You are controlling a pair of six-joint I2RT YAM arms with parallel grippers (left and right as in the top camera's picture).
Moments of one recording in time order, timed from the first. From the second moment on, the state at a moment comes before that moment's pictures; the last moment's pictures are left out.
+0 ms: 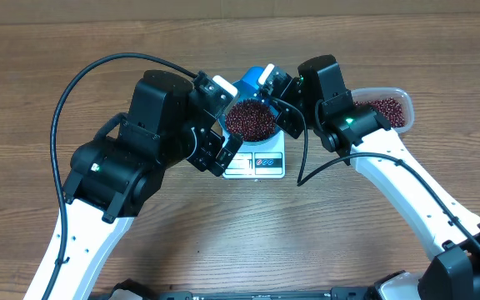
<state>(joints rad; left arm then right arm) -0.47 1.28 1.52 -1.02 0.11 0.17 0.44 1.59 1.28 -0.47 -0.17 -0.53</state>
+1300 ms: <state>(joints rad) -0.47 1.28 1.52 -1.02 0.11 0.17 0.44 1.49 1.28 -0.34 0.17 -0.10</state>
